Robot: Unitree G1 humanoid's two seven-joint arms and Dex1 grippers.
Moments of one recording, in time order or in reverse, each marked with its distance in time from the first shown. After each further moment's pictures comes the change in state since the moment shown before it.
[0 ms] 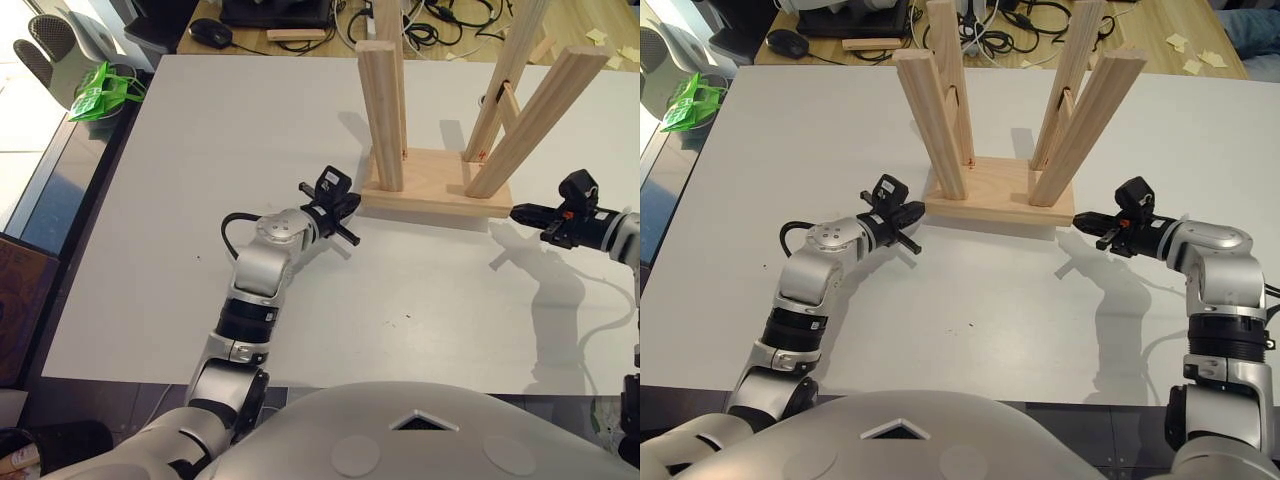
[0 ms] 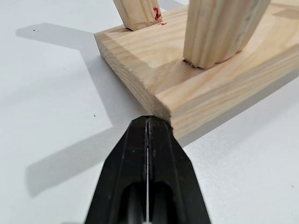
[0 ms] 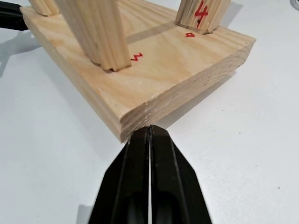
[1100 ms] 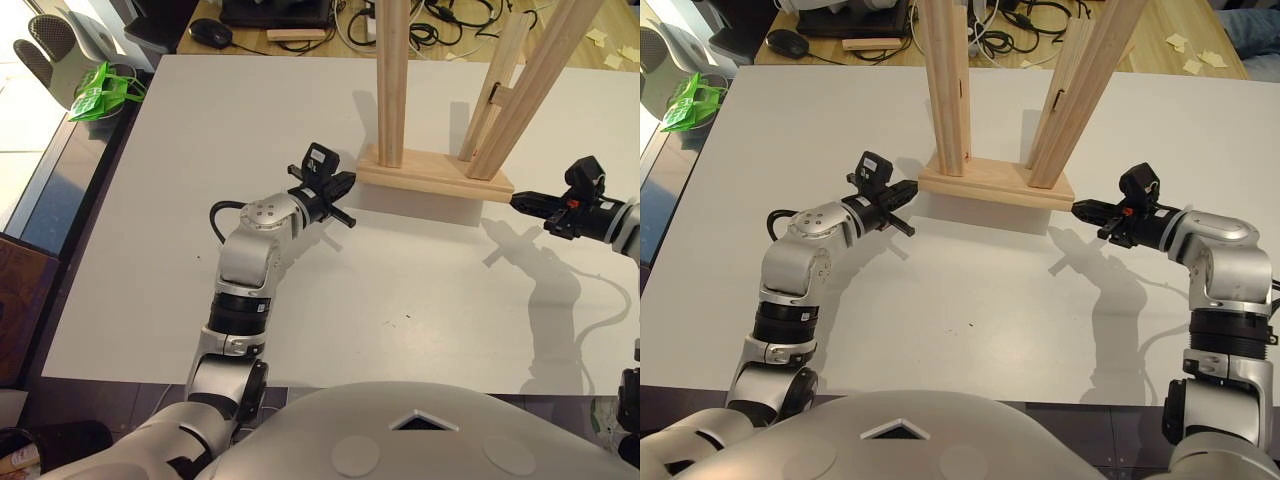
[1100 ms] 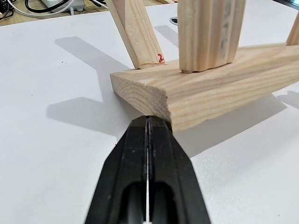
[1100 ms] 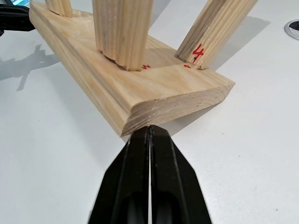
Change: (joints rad) left arm -0.039 -0.001 0.082 -0.052 -0.074 0.030 0.000; right arm -0.022 0.008 -0.027 -0.048 0.032 0.057 -0.001
